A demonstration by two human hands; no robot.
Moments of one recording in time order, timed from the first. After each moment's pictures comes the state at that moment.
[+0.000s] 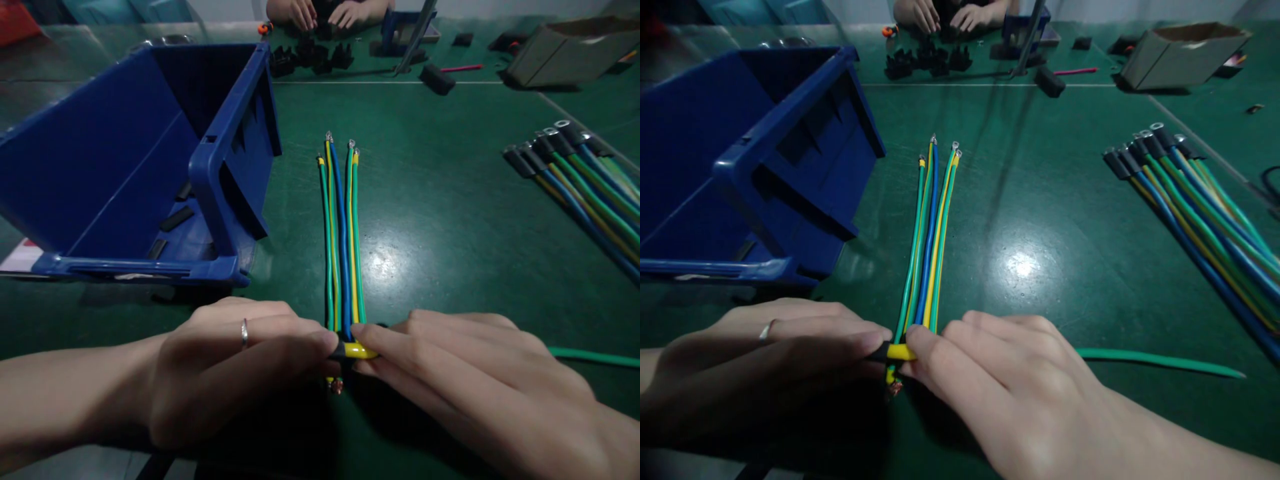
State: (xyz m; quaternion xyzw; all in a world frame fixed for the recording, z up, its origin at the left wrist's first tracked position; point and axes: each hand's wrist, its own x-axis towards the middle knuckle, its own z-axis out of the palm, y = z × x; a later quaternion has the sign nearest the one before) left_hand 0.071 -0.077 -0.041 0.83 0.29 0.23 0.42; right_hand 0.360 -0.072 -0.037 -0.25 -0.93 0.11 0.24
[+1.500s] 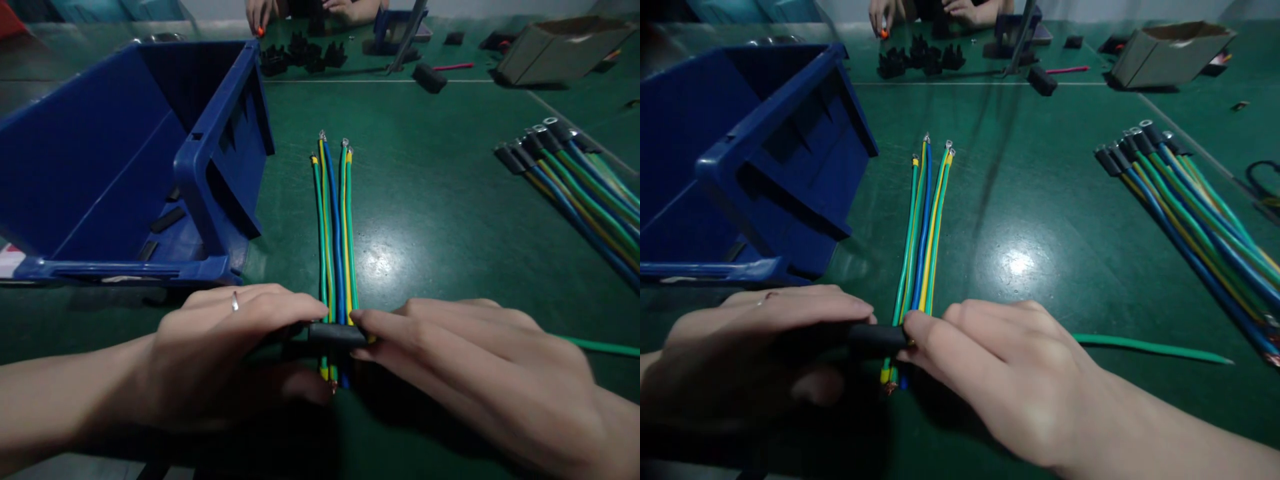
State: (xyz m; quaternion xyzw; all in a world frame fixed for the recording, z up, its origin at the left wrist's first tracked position) left_hand 0.084 -0.073 -0.044 0.85 0.30 0.32 0.28; right_hand 0.362 -0.065 -0.040 -0.26 -0.92 0.07 0.27
